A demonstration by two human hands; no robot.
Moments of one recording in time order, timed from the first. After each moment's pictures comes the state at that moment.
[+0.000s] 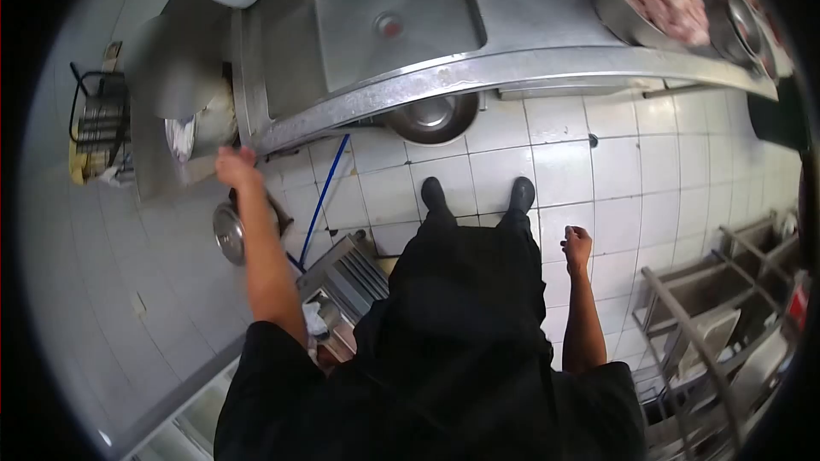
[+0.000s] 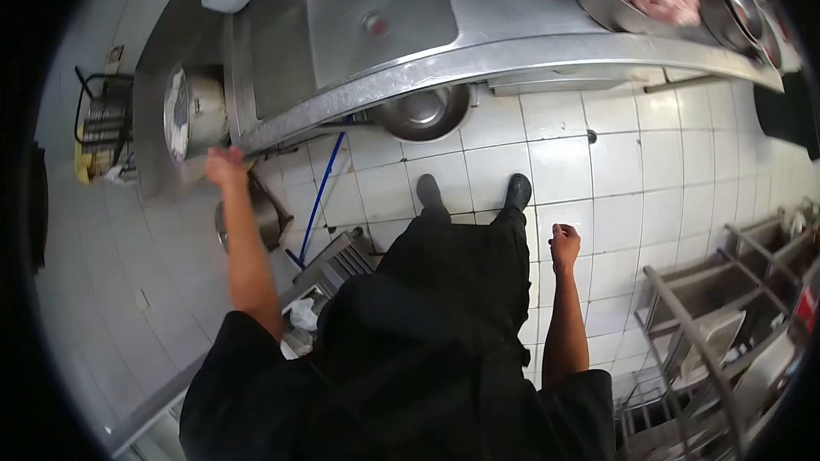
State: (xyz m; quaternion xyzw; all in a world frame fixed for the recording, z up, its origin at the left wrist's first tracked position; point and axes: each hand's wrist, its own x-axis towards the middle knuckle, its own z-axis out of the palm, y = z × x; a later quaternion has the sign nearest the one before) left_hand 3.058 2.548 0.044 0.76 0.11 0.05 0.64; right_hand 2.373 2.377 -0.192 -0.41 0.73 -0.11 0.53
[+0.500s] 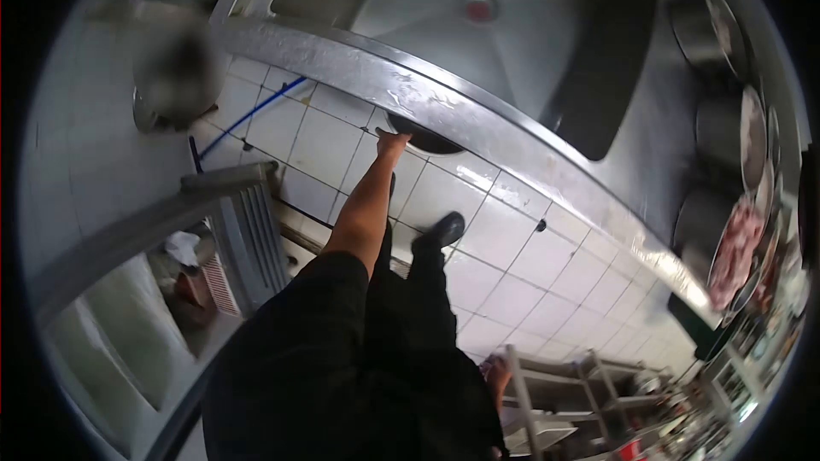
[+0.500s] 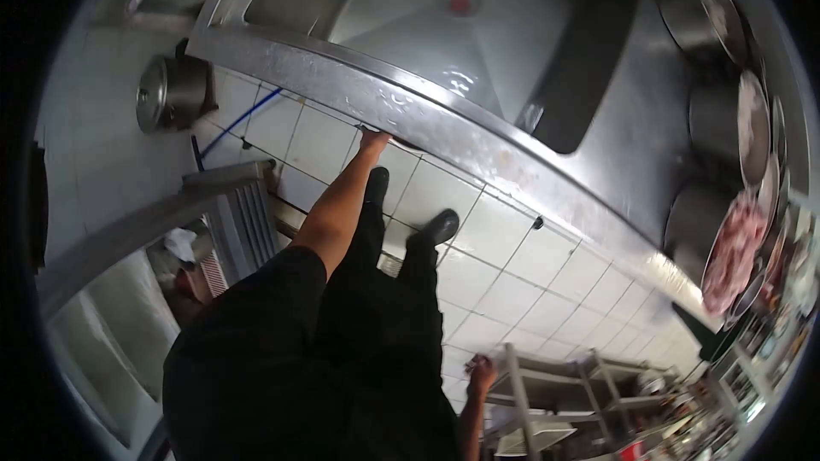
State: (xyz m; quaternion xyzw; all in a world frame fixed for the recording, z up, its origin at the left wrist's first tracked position) left_hand 2.865 2.468 -0.494 0.85 0.19 -0.24 0.44; right_hand 2.245 2.379 -0.154 -0.34 0.71 0.02 0.61
